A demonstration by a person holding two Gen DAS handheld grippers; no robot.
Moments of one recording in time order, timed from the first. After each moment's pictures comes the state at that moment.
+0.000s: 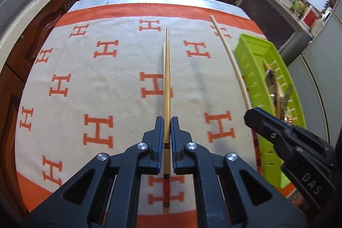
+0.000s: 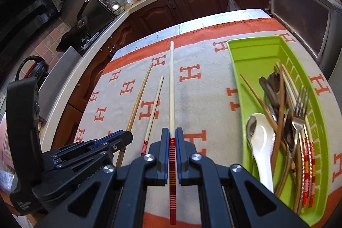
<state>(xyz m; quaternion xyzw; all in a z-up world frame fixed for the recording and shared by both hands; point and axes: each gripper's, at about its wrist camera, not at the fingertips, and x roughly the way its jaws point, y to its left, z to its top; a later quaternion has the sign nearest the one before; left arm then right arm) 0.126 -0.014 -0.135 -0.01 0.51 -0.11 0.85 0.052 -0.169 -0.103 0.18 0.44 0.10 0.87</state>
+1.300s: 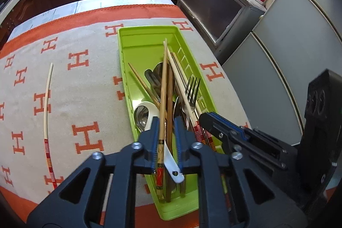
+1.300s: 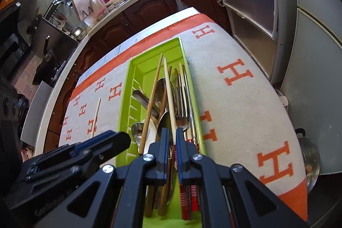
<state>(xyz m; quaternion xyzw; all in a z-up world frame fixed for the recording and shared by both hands) 0.102 -0.198 -0.115 0.02 0.52 -0.24 0.82 0.021 -0.314 -0.121 0.25 0.44 0.00 0.86</state>
